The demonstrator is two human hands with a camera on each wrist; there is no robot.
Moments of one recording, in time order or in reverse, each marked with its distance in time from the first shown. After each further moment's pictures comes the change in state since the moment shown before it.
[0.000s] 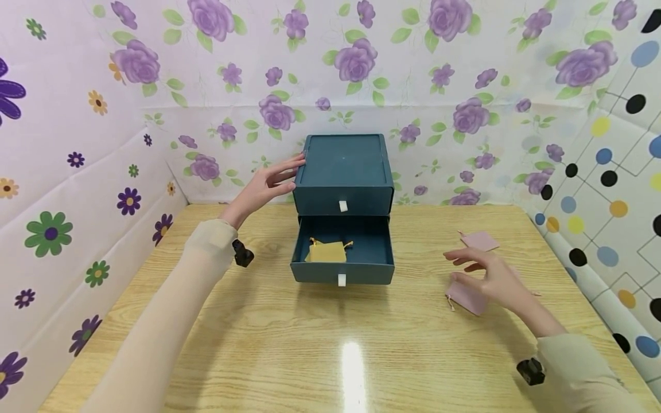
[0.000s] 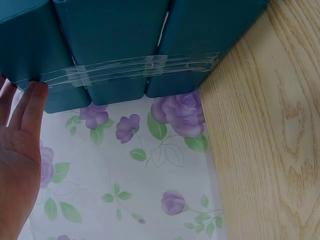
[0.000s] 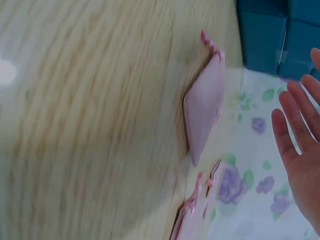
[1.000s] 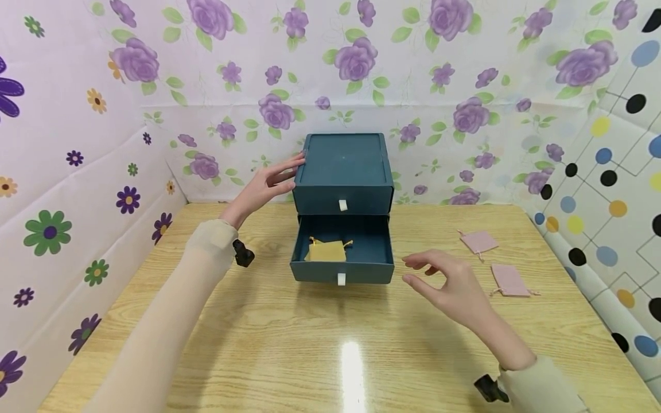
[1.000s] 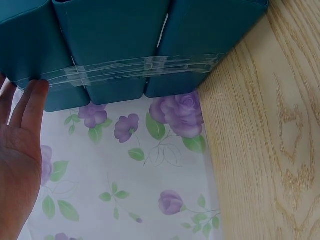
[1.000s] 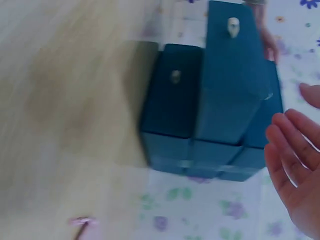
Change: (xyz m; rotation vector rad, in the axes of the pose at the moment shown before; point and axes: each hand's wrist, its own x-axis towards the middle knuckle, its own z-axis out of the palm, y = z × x) left_hand 0.000 0.000 0.002 -0.005 -0.005 -0.002; right_hand 0.017 -0.119 0.034 -0.080 0.241 -0.236
